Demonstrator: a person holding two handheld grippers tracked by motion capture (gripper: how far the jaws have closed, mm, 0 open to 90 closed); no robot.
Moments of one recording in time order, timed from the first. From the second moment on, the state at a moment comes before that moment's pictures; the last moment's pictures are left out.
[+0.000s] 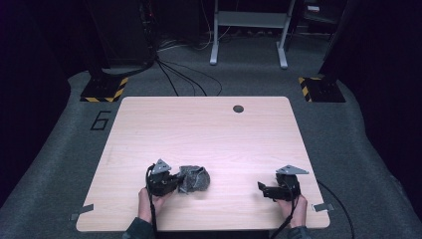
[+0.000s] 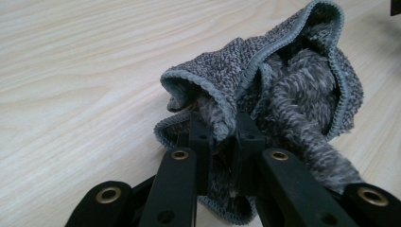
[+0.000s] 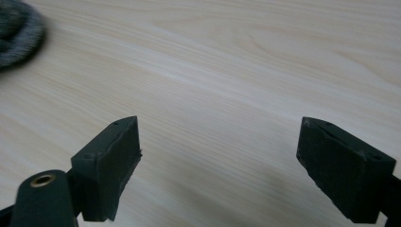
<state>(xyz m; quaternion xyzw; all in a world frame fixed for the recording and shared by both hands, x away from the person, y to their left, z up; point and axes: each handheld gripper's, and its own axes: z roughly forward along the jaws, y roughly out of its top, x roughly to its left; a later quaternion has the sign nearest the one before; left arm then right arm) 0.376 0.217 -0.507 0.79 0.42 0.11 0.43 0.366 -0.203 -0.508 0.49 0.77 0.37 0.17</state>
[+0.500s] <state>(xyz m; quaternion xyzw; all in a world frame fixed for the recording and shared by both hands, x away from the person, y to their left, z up) 0.375 0.196 -0.499 0.80 0.40 0.09 0.43 0.373 -0.079 -0.460 0.36 0.82 0.42 0.13</state>
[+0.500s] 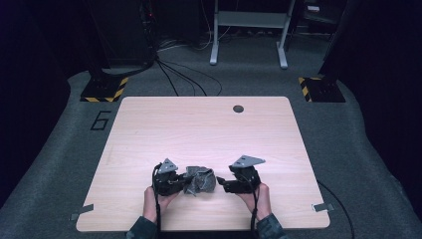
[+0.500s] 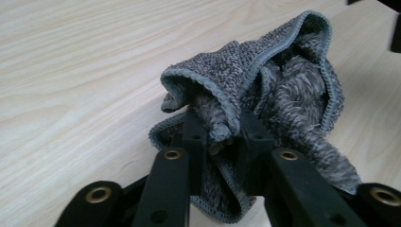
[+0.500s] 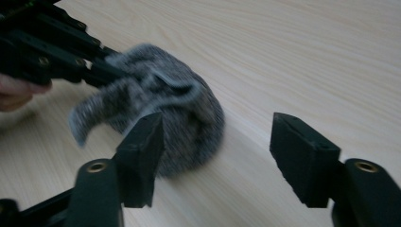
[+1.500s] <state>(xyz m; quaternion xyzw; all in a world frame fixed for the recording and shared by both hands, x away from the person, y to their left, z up) 0.365 0.221 -0.498 0.79 0.41 0.11 0.45 0.382 -0.072 -0.448 0.38 0.82 0.39 0.19</state>
